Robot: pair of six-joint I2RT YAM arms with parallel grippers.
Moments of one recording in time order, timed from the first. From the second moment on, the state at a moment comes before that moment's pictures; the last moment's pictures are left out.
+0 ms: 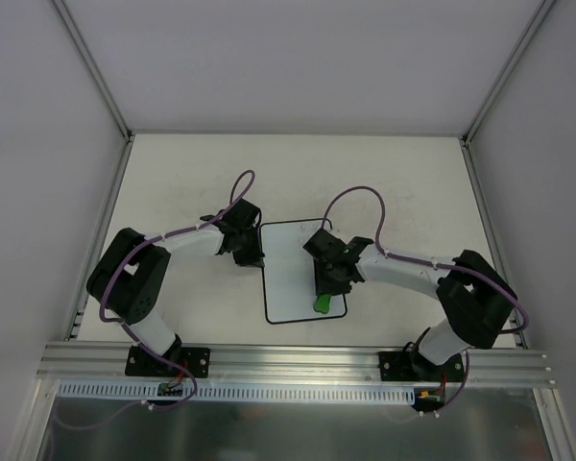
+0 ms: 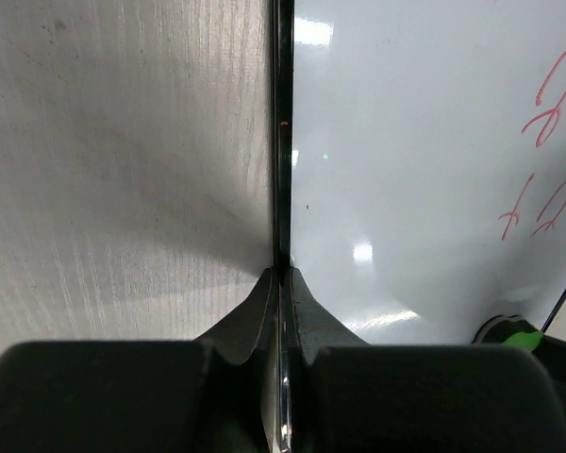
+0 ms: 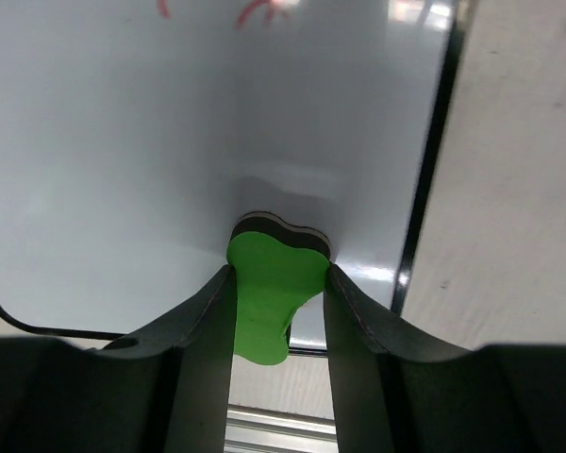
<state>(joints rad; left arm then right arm) -0.55 1.65 0.89 -0.38 0.07 -0.73 0.93 1.60 0.93 -0.63 0.14 0.76</state>
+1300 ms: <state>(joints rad) -0.54 1.62 0.86 -0.39 0.06 -0.72 0.94 1.61 1.11 -0.72 0.25 0.66</state>
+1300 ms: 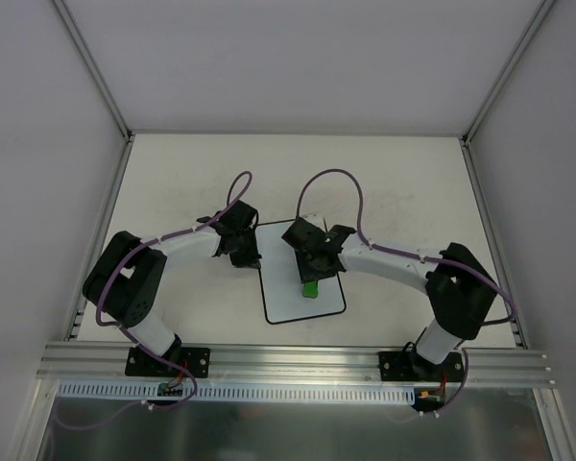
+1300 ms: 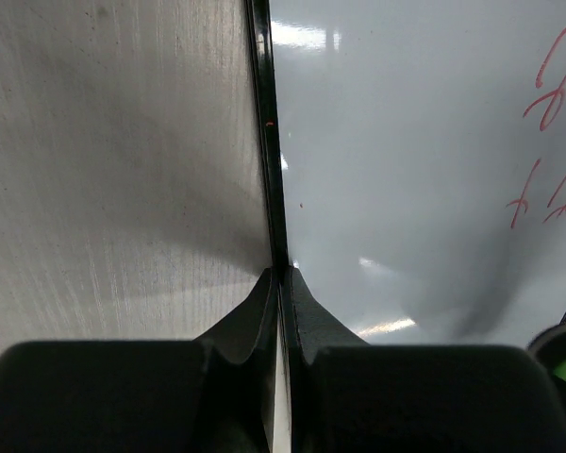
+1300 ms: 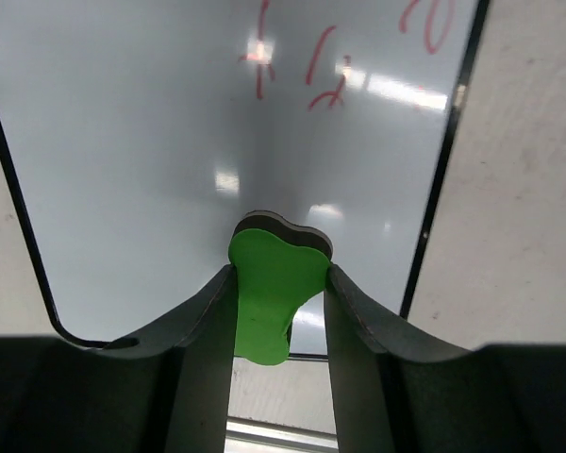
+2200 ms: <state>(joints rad) -0.54 1.62 0.86 -0.39 0.06 -0.72 1.00 1.66 1.01 -0.82 0.37 0.67</state>
